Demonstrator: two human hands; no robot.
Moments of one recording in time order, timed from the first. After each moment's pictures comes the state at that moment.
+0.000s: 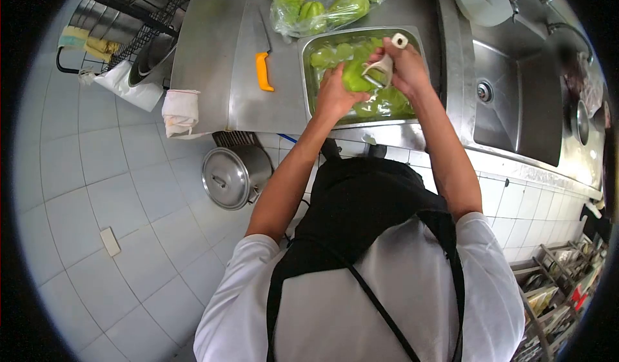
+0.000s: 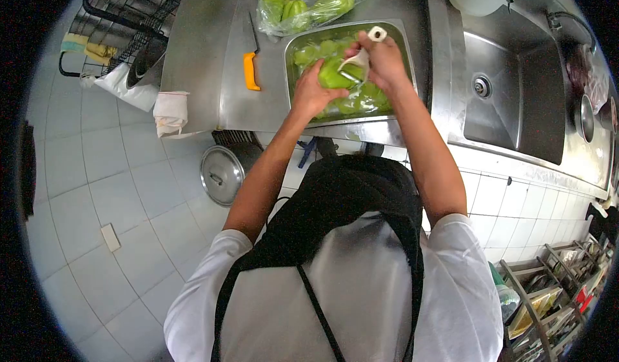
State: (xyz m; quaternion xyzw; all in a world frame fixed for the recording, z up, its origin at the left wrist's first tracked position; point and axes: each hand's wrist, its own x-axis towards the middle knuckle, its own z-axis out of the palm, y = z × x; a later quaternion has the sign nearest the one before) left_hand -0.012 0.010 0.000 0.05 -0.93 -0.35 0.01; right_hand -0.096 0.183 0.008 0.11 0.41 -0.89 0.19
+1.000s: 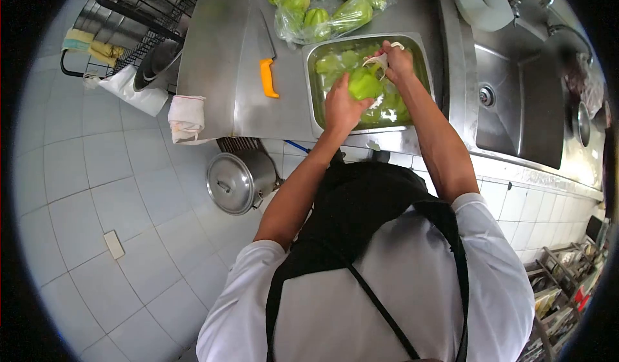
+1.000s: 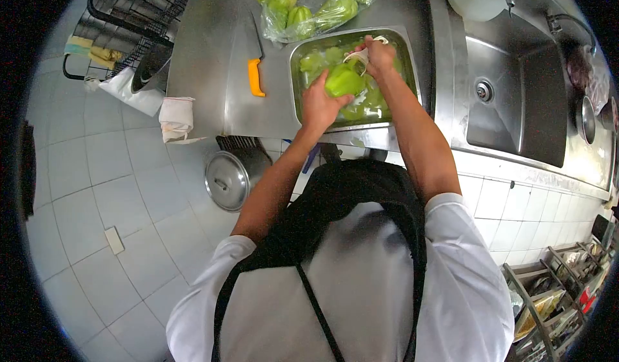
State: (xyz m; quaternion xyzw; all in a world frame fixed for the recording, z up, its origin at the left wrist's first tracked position) left_hand -0.007 0.022 -0.004 0.08 -0.93 -0.37 0.05; right_hand -0.151 0.155 -0.070 0.24 0.37 -0.89 0.13
